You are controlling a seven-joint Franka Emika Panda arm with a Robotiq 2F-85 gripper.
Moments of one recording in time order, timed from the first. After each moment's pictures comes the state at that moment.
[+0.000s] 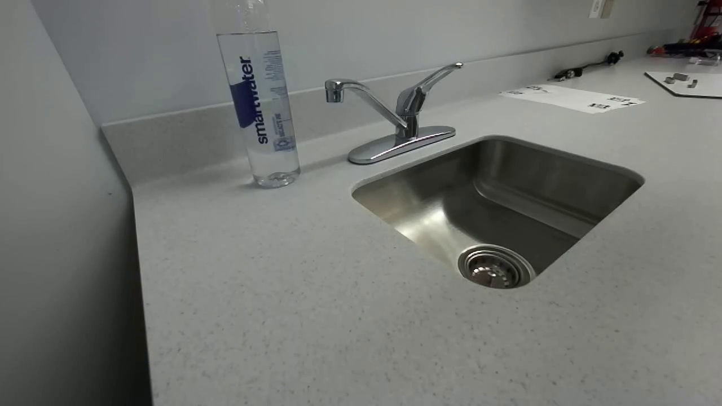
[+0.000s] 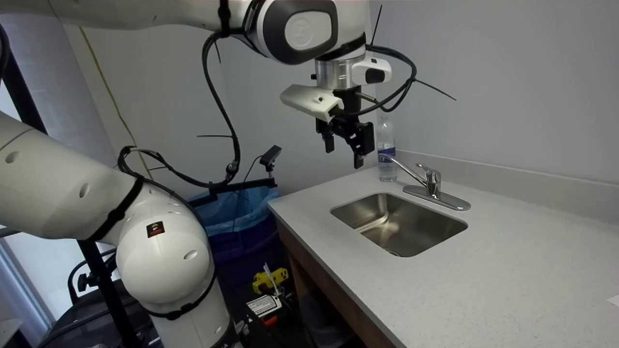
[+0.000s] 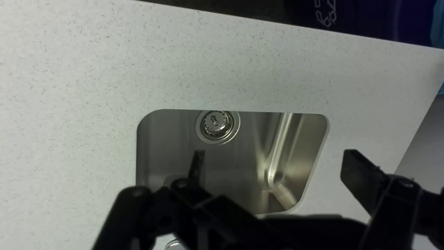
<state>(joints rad) 0.07 -0.70 -0.16 -2.53 0.20 1.96 -0.21</state>
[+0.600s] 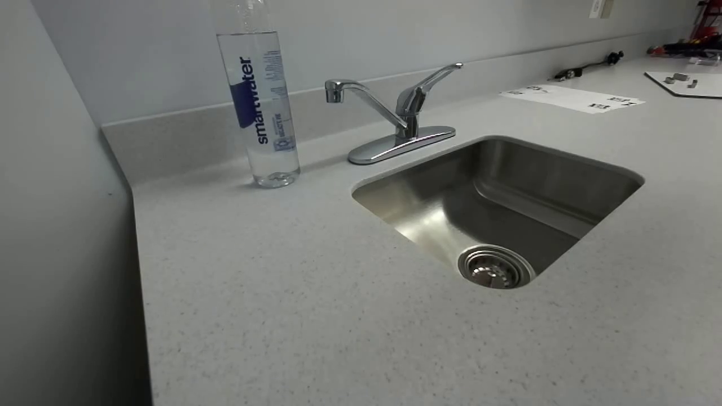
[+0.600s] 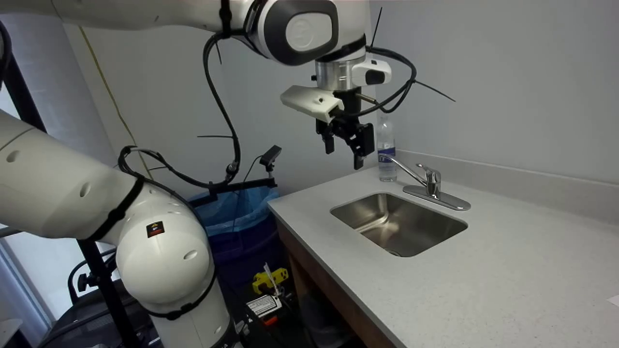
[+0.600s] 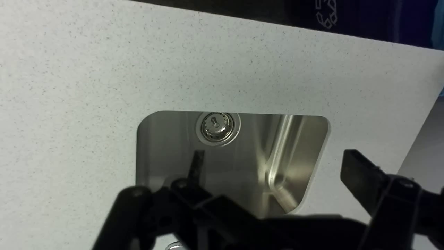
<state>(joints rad) 0.07 -0.69 -0.15 -2.53 0.20 1.96 -0.21</state>
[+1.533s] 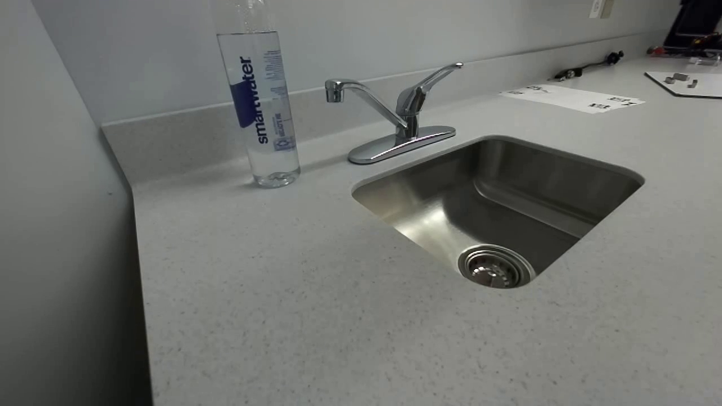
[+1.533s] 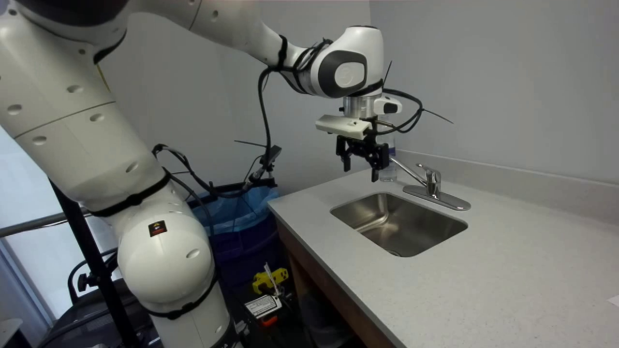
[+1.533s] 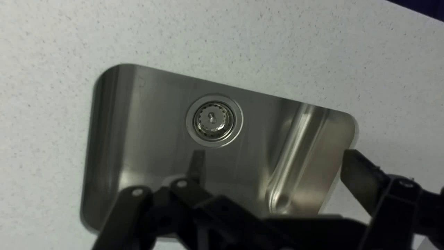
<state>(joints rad) 0.10 -0.25 0.01 -2.34 0.20 2.13 -0.21</state>
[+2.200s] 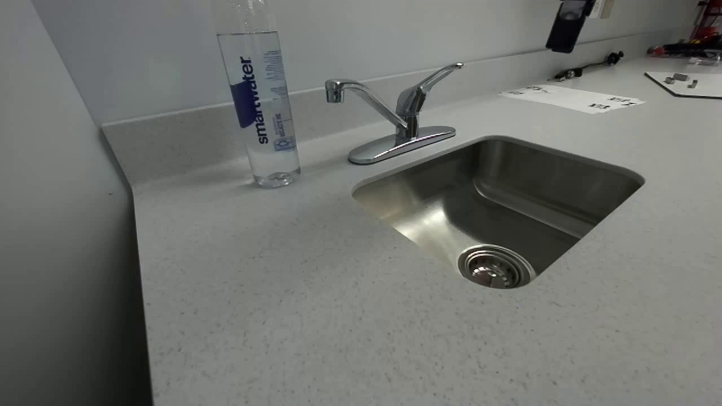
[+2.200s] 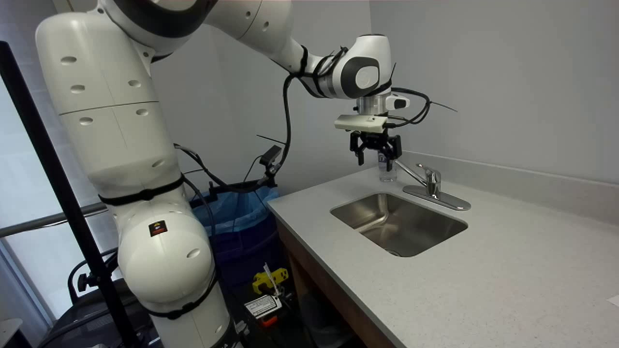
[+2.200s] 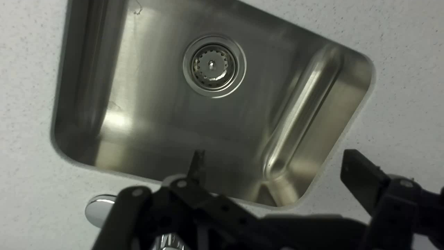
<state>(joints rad) 0.10 0.00 0.08 -2.09 0.14 2.19 -0.20</state>
